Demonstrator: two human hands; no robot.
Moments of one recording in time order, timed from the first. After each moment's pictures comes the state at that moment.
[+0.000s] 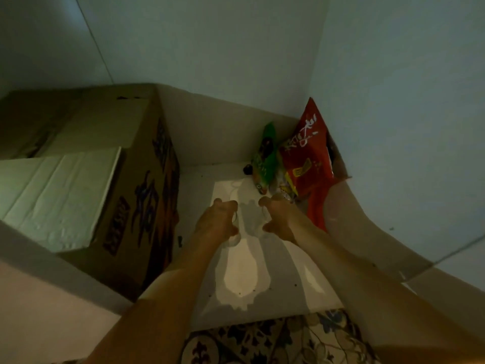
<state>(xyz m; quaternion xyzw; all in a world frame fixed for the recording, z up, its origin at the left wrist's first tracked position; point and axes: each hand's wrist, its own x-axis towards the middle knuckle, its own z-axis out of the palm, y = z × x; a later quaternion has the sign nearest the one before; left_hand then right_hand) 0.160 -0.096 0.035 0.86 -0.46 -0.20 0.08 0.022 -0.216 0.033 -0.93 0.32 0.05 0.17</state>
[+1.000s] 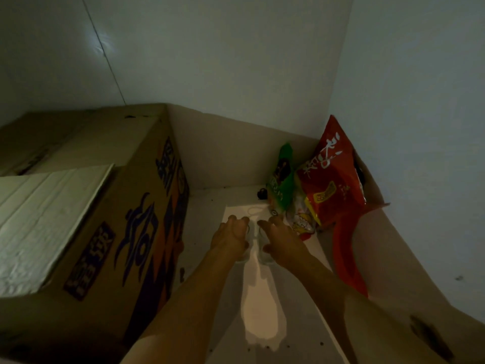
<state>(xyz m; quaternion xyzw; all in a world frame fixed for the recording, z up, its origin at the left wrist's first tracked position) 0.205 -0.162 -0.034 0.88 -0.44 -0.17 0.07 0.083 -0.253 -0.050 -0.93 0.30 -0.03 0.18</state>
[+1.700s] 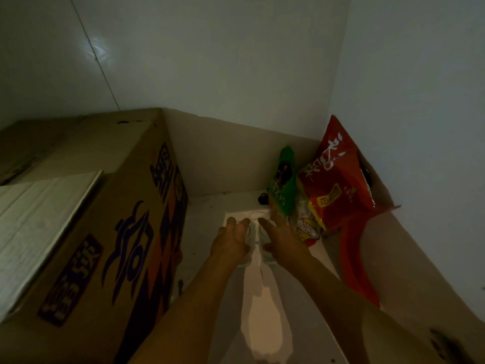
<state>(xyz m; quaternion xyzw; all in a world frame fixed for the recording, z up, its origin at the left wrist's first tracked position) 0.222 -0.172 -0.060 0.88 -0.44 -0.14 0.13 0.100 -0.273 -0.065 -0.93 0.31 -0.07 0.21</state>
